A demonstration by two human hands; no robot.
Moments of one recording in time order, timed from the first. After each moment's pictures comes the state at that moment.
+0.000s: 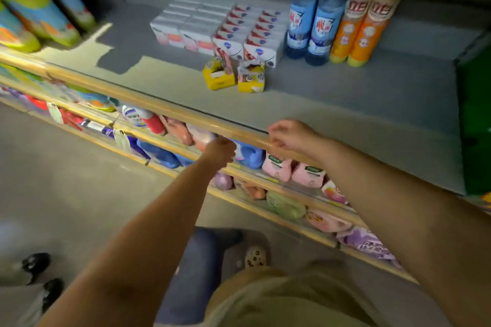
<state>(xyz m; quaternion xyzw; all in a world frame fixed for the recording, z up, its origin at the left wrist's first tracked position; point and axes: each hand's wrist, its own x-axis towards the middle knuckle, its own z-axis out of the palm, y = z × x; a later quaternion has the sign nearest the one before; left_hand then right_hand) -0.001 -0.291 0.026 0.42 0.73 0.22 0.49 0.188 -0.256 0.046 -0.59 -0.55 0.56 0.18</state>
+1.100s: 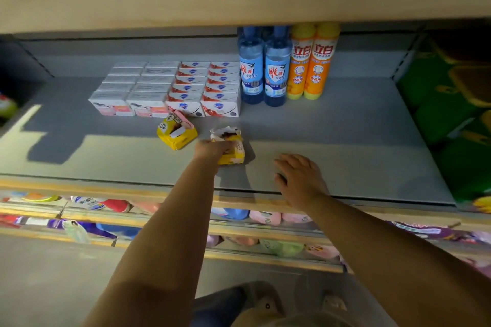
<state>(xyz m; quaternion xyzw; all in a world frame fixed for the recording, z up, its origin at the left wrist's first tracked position) 0.033 -0.128 0.045 0.35 0.66 0.32 0.59 0.224 -0.241 -0.002 -0.70 -0.71 0.07 0.05</state>
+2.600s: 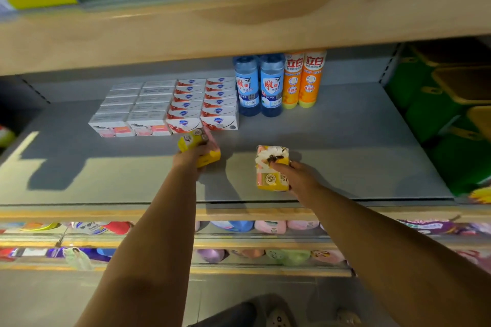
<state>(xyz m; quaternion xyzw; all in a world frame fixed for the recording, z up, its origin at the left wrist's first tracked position) -0.014 -0.096 0.050 0.27 0.63 0.39 0.62 0.198 -0.221 0.033 -0.63 -0.23 0.58 0.47</state>
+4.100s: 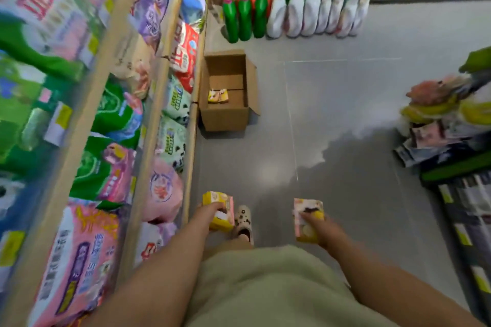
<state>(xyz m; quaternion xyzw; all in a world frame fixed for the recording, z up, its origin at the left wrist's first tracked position) 0.776 -0.752 -0.135 0.72 0.37 -0.37 0.46 0.638 -1.003 -0.134 -0.55 0.53 0.16 0.62</state>
